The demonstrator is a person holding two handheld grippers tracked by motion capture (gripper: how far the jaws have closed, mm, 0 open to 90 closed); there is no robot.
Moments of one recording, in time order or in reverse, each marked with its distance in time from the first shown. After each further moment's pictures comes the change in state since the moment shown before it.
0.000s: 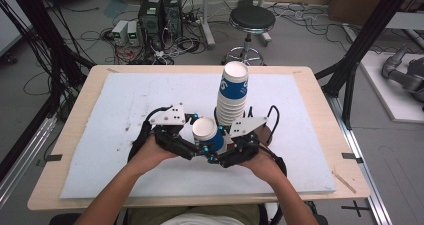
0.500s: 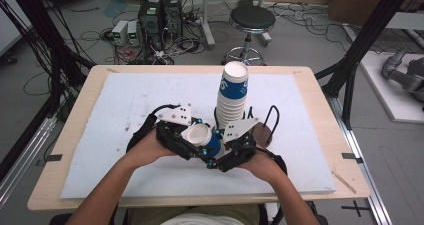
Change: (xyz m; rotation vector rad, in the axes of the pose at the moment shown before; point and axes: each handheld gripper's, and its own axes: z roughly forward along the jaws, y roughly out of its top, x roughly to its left) left arm 0.005 0.010 0.005 0.161 -0.115 0.064; right arm 0.005 0.003 0.007 0.102 0.043 -0.058
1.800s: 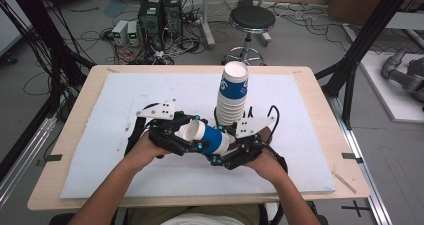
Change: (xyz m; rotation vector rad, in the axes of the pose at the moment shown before) left arm 0.004 -0.016 -0.014 -0.286 -0.082 -0.100; right arm -0.006 -0.008 -0.014 -0.210 0.055 0.042
